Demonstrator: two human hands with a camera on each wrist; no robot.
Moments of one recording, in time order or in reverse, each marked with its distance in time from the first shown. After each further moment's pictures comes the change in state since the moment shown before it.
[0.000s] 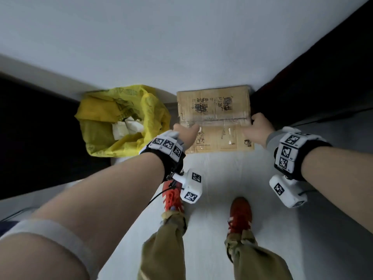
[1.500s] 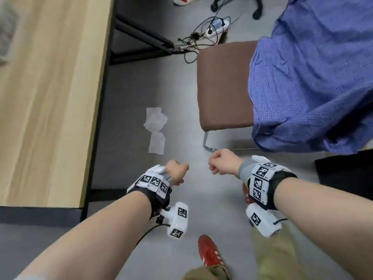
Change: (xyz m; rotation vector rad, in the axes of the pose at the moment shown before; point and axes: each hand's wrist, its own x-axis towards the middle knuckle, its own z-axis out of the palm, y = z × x) left_hand -0.432 -0.917 -0.370 -1.288 0.453 -0.800; right_hand -0.787 -0.210 0.781 -1.142 -1.116 -0.739
